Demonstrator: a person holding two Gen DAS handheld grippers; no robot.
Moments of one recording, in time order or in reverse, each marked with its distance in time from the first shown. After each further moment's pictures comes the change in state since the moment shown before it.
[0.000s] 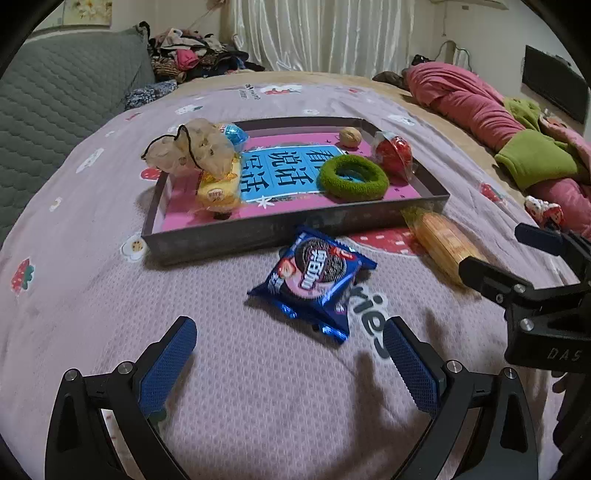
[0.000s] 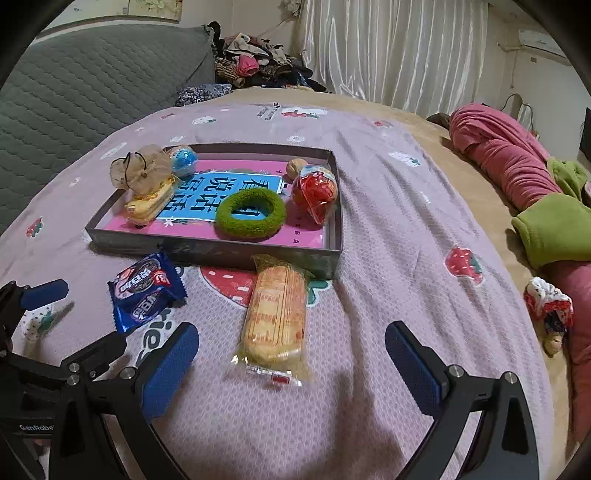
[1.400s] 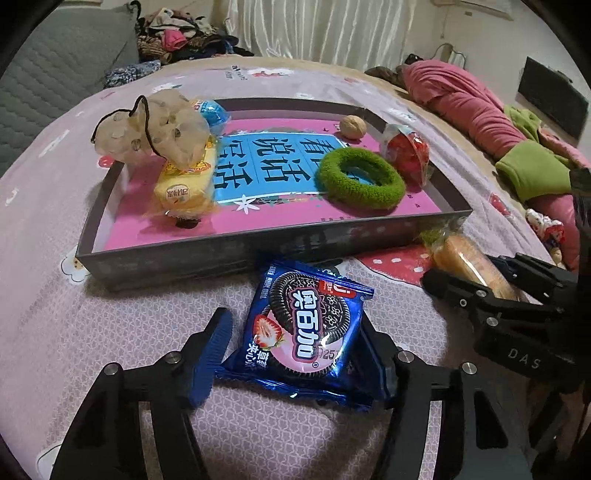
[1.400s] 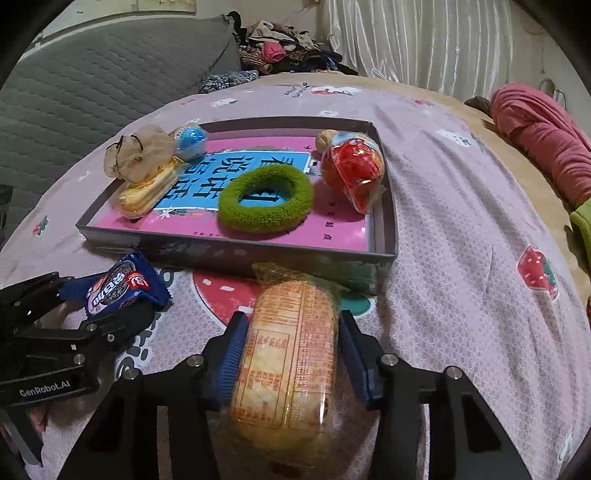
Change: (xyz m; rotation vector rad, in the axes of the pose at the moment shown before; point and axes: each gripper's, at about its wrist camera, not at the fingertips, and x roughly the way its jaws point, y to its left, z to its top) left arm 0.059 0.009 0.022 -0.040 0.041 -0.111; right arm 0.067 -0.004 0.010 -0.024 0.038 0.172
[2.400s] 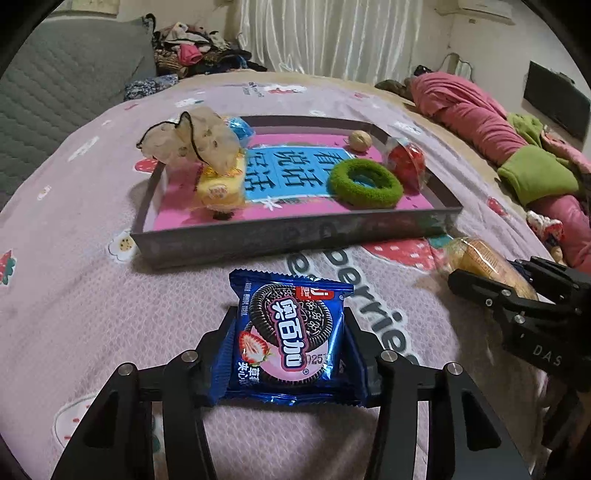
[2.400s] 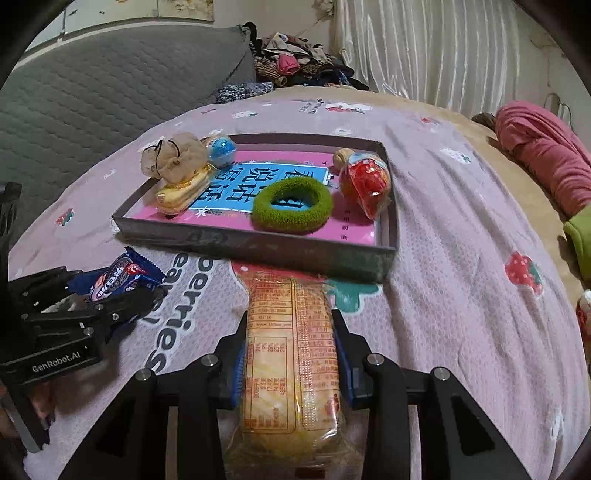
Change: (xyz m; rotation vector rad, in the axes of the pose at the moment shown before) left arm -0.038 0.003 -0.025 -0.004 -0.056 0.061; right arm -0.038 0.015 -0.016 -0.022 -0.044 0.021
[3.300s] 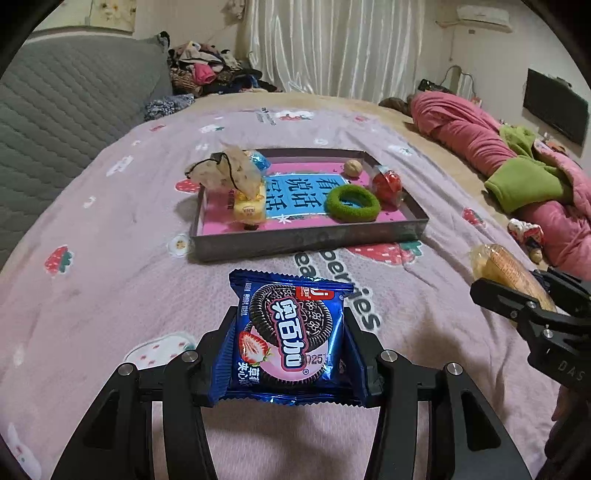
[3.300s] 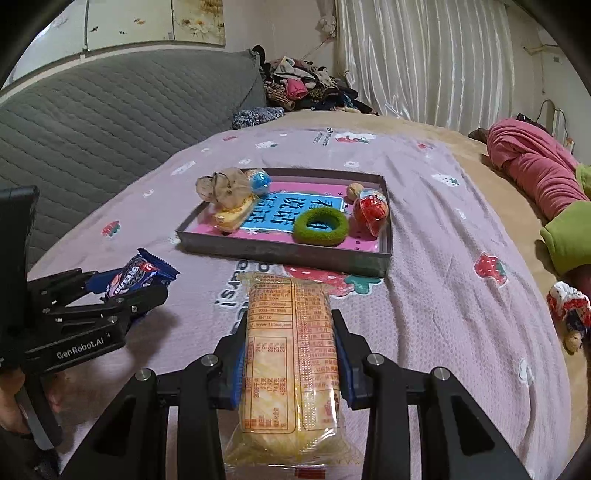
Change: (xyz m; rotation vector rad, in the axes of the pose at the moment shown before) left arm -0.098 -0.003 -0.022 -0.006 -0.072 0.053; right arm -0.099 0.035 -0.019 -0.001 -0.091 0.033
